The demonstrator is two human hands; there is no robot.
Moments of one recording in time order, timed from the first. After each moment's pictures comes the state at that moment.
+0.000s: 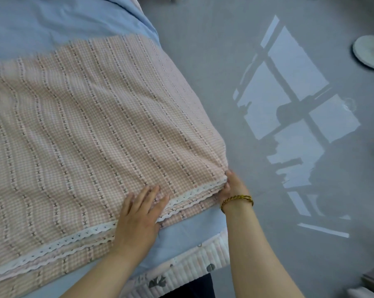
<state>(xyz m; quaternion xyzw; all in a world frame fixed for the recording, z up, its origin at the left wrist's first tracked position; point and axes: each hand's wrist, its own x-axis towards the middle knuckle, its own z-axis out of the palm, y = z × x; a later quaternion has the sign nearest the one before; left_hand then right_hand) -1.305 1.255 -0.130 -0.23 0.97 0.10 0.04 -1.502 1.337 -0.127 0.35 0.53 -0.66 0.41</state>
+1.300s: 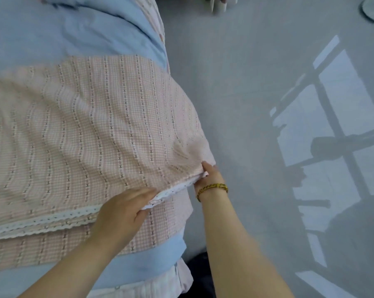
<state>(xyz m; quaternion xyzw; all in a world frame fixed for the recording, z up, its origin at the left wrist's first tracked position) -1.471 1.265 -0.065 -0.35 0.93 0.11 -0.06 -1.652 1.284 -0.125 0.32 0.45 -0.64 0.54</state>
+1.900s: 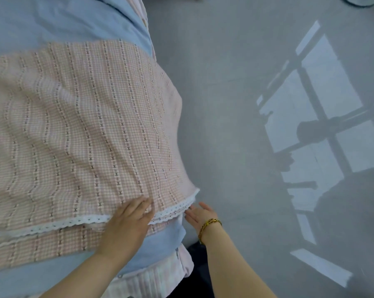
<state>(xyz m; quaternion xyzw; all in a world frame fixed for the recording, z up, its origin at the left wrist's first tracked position) -1.431 1.302 -0.127 -0.29 0.95 0.08 0.10 -1.604 1.371 -0.167 0.48 0.48 -0.43 0.59</state>
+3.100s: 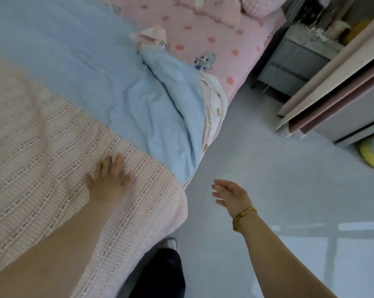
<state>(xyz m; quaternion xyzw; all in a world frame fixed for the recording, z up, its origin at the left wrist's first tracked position) -1.597 0.986 -0.100 -0.83 0.50 0.25 0.01 -1.853 0.970 -0.058 -0.36 0.69 -0.27 0.56</state>
